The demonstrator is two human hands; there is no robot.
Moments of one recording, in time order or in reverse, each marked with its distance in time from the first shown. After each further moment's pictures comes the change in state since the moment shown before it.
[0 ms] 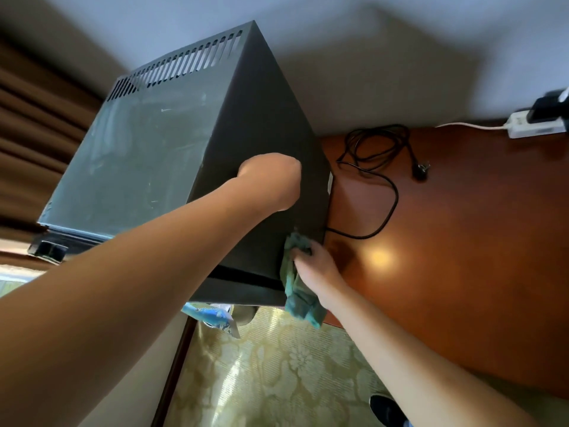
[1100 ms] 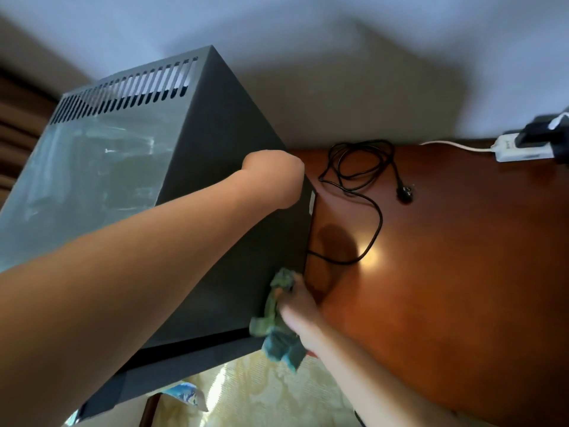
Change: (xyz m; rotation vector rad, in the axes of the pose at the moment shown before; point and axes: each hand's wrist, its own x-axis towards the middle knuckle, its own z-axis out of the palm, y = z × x) left_hand 0.093 0.032 -0.042 0.166 -0.022 0.054; right_hand 0.035 0.002 -0.011 -0.063 -0.040 0.179
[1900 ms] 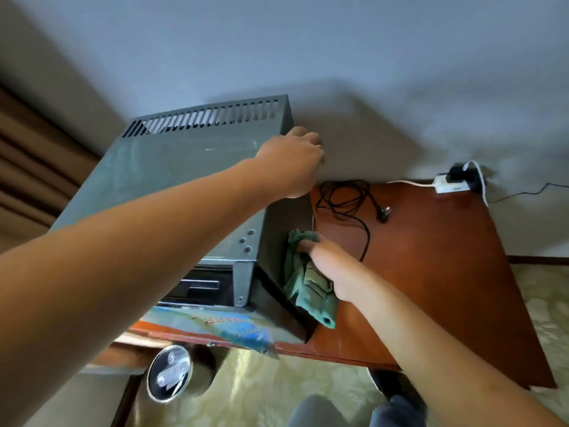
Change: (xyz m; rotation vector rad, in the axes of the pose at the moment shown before) left_hand -0.121 -0.104 0.011 -0.096 0.666 0.372; right_hand -0.098 -0.088 0.046 0.108 0.159 -0.168
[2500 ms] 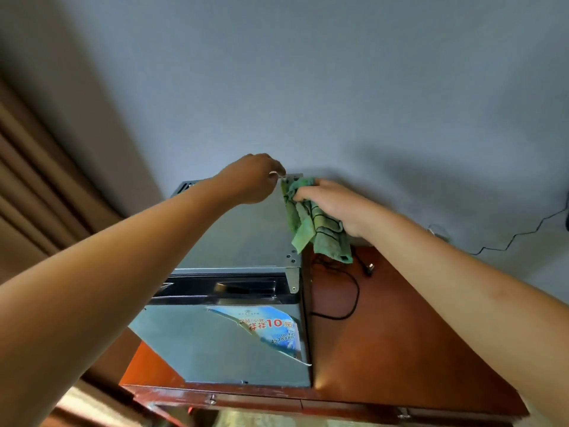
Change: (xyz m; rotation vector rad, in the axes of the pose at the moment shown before) left_hand -0.148 -0.090 -0.100 -0.380 0.228 -0.194; right_hand -0.142 -0.156 0.067 -0.403 0.087 -0.491
